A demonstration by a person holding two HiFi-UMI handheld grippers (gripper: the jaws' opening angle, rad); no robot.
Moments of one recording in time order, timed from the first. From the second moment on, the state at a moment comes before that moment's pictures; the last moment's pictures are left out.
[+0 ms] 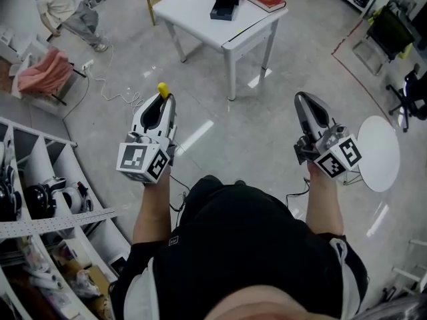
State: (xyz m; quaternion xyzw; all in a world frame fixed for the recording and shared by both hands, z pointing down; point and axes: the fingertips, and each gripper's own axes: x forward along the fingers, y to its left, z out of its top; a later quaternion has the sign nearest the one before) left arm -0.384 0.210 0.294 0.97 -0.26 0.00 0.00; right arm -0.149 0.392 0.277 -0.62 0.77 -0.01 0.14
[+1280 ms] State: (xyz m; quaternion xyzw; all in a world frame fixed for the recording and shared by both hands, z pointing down) left arm -0.322 0.050 0.319 0.97 -0.25 -0.01 0.03; right arm -0.101 0.240 0.299 -0.62 0.77 -0.05 0.13
